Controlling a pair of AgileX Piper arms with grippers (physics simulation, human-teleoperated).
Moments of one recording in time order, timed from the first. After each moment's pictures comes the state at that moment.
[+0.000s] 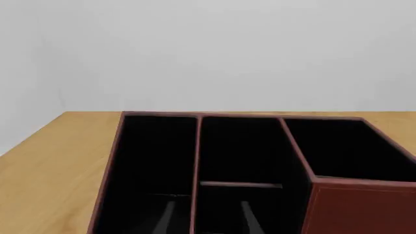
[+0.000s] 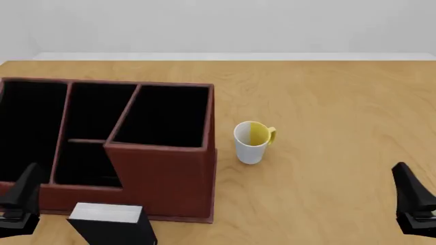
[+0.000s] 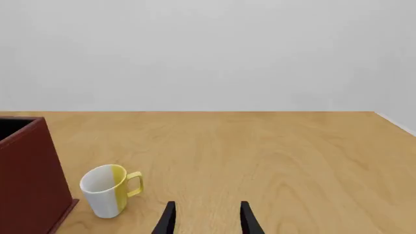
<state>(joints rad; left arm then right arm) 0.00 0.00 0.00 0.00 0.00 0.00 0.00 0.00 0.00 0.00</state>
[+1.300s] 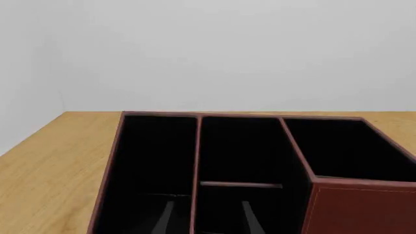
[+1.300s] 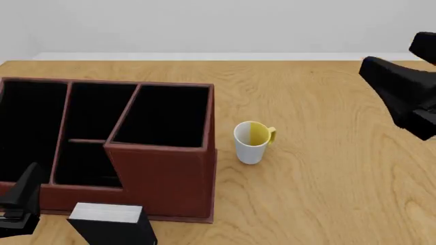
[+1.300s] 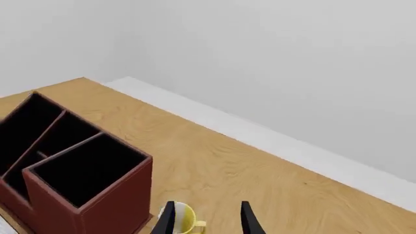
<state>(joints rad) 0.00 0.00 0.00 0.00 0.00 0.46 0.57 -0.70 0.20 -0.17</state>
